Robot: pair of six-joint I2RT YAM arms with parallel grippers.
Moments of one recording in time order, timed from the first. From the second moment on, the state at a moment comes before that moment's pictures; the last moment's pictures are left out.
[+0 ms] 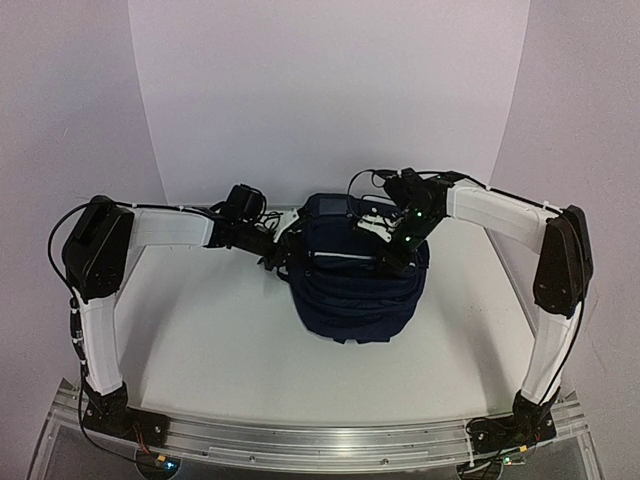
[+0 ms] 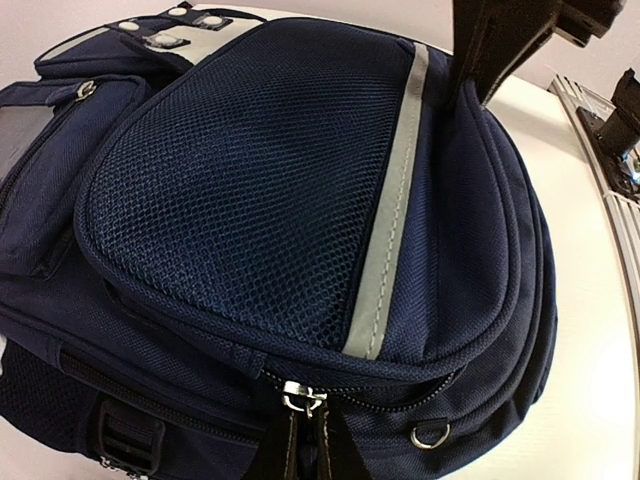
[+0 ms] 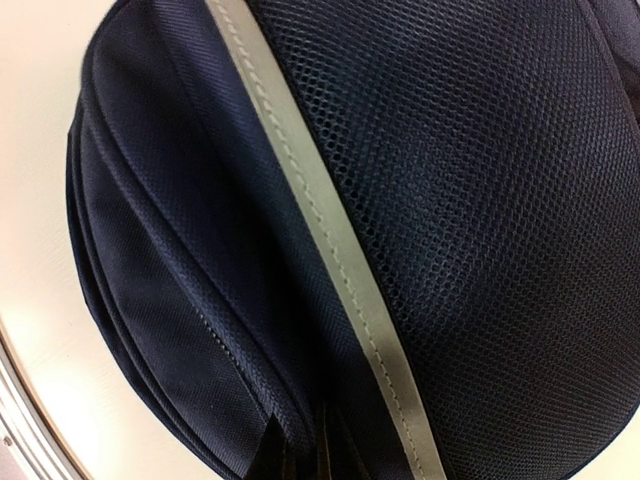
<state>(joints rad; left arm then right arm) -0.58 2.00 1.42 -0.12 0.70 0.40 0.57 1.93 1.71 -1.00 -0.22 -0.49</state>
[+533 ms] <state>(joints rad) -0.70 1.89 1.30 -0.13 0.53 0.31 0.61 1.96 1.71 -1.02 -0.18 -0.45</state>
